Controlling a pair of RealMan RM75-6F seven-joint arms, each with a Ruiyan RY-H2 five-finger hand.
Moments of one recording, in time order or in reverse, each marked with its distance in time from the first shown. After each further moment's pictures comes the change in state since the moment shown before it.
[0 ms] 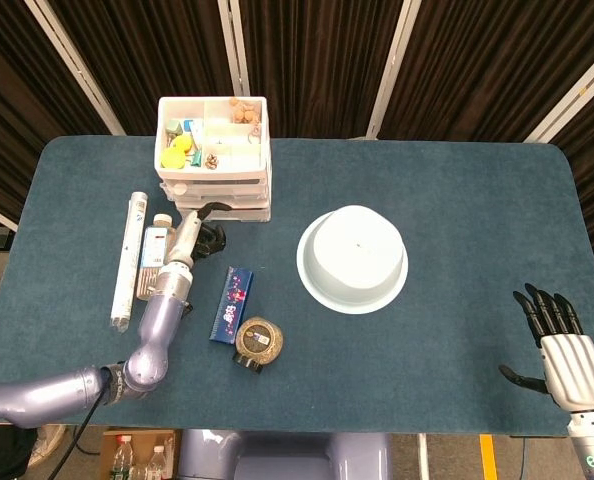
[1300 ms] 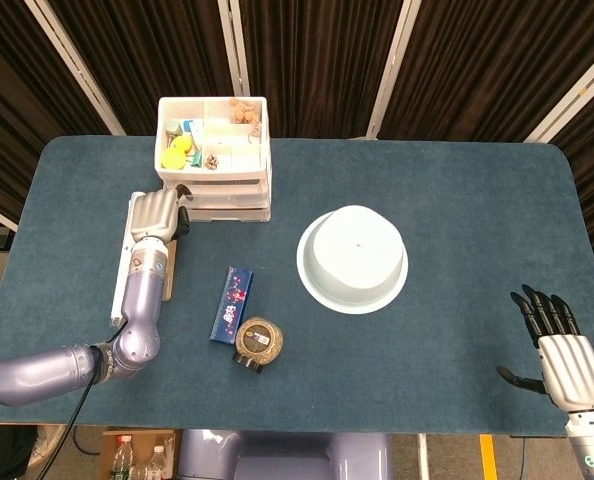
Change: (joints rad) left arm -0.142 0.132 0.069 0.028 -0.232 0.089 0.608; right arm 0.002 0.002 -0.003 -0.007 0.003 -0.007 0.008
